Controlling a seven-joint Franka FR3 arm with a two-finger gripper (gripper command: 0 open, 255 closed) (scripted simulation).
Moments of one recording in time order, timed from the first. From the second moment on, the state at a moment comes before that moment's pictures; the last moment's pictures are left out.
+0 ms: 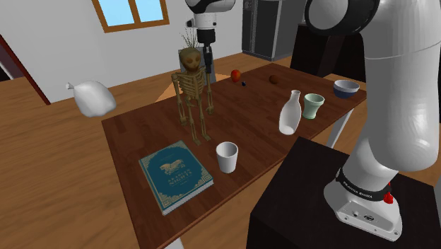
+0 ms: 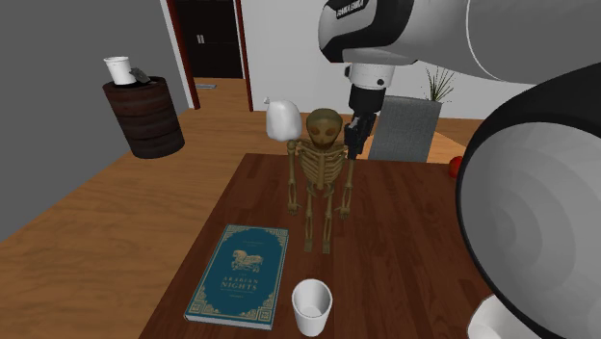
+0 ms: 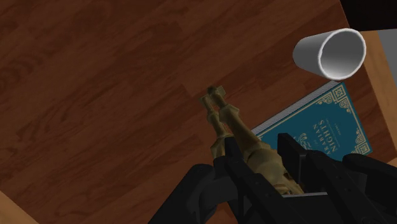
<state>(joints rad) 0.06 0.41 -0.21 -1.33 0.15 1.69 -0.94</state>
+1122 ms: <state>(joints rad) 0.04 0.46 -0.21 -1.09 0.15 1.50 -0.93</state>
